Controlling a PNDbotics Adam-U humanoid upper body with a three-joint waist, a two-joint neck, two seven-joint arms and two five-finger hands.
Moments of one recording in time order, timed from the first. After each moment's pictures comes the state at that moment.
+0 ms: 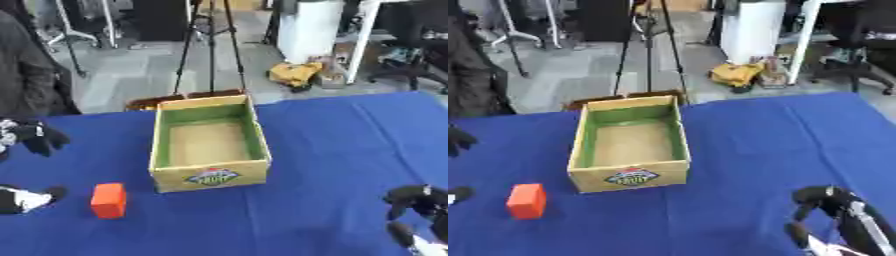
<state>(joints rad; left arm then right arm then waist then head) -0.41 0.71 0.00 -1.75 -0.44 -0.17 -0.41 0.01 -0.51 0.04 -1.87 -0.10 -0.32 0.01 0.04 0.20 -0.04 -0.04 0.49</state>
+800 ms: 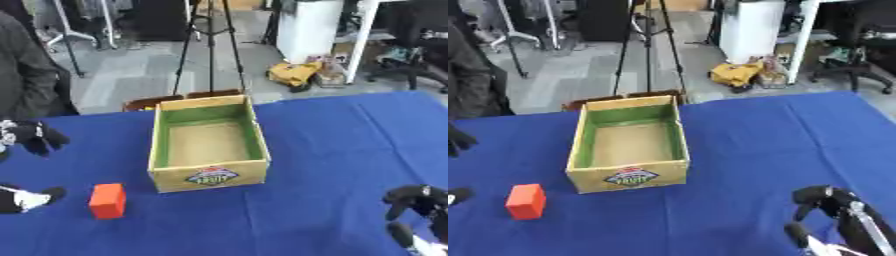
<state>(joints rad) -0.44 0.71 0.00 -1.72 -0.48 -0.15 -0.43 0.01 -0.51 0.04 -1.87 -0.10 -0.32 0.02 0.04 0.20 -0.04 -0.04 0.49</state>
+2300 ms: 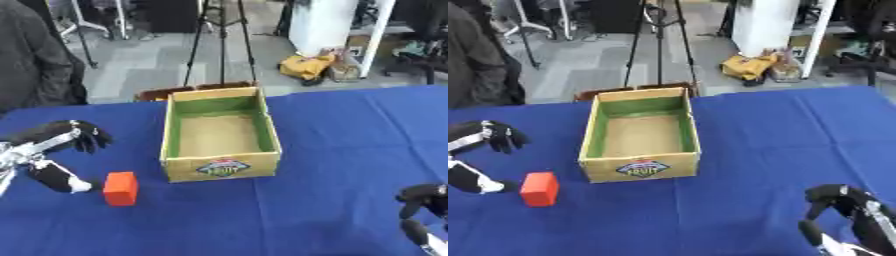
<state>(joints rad) -0.65 0.63 -0.13 -1.37 -0.57 -0.14 -0.63 0.01 -0.51 0.05 -1.86 -0.10 -0.32 0.03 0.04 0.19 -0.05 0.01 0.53</state>
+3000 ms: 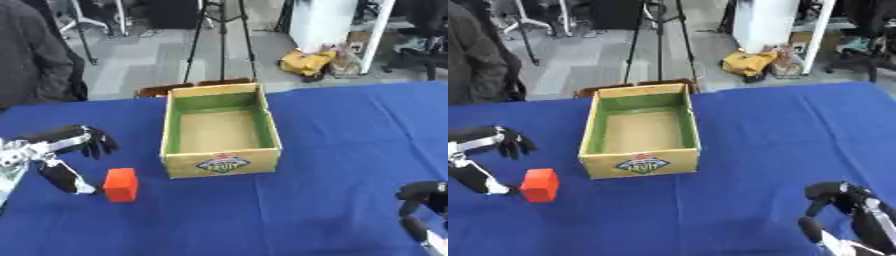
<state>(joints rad) -0.70 0.60 -0.16 -1.24 -0.59 -0.16 -0.69 0.01 -0.51 0.05 -1.86 -0.10 -0.32 0.03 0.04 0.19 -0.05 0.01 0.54</state>
